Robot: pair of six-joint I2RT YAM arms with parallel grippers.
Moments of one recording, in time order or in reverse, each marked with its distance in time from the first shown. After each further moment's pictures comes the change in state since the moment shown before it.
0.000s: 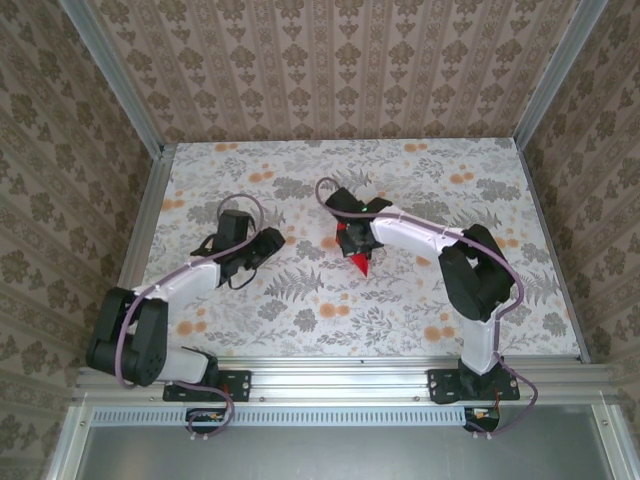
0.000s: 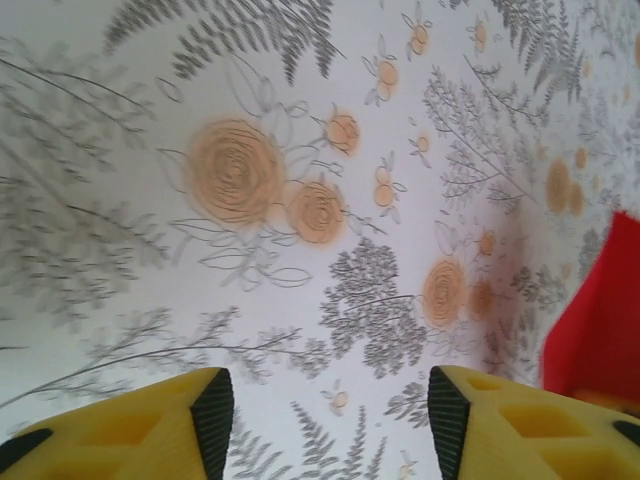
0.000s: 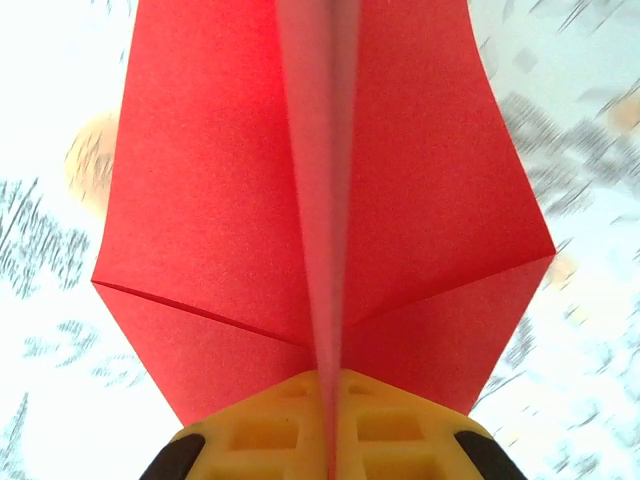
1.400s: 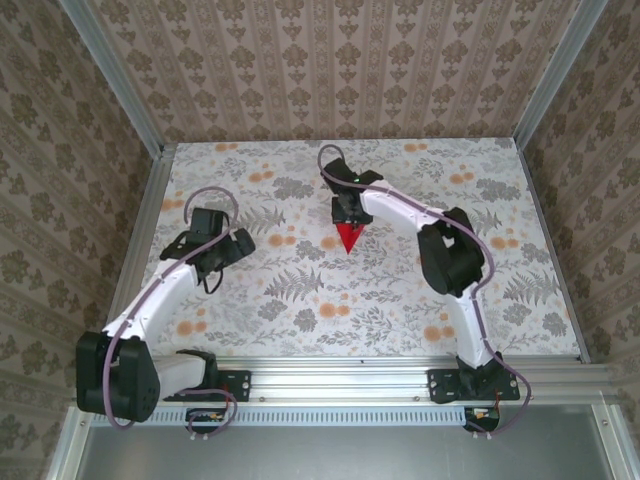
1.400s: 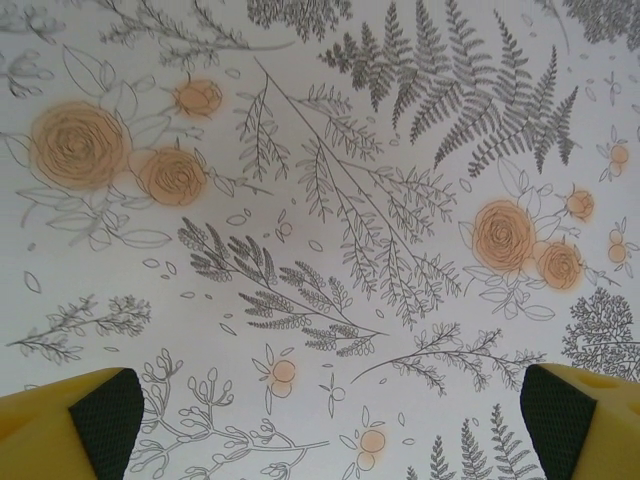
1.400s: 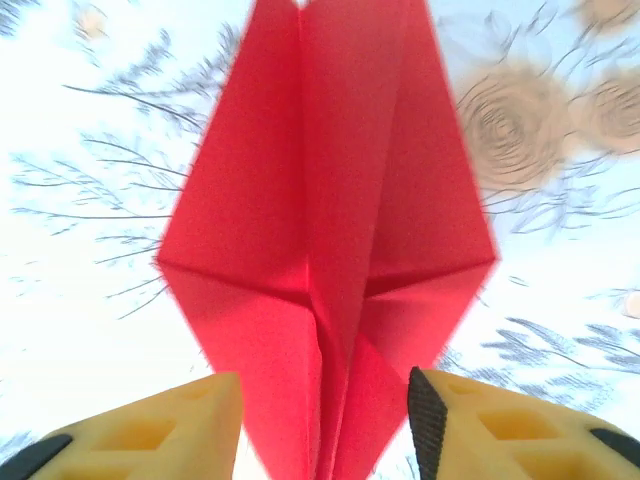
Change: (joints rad) left arm 0.124 -0.183 0.114 -0.457 -0.304 0.267; right arm -0.063 0.217 0.364 -0.068 0.008 0.165
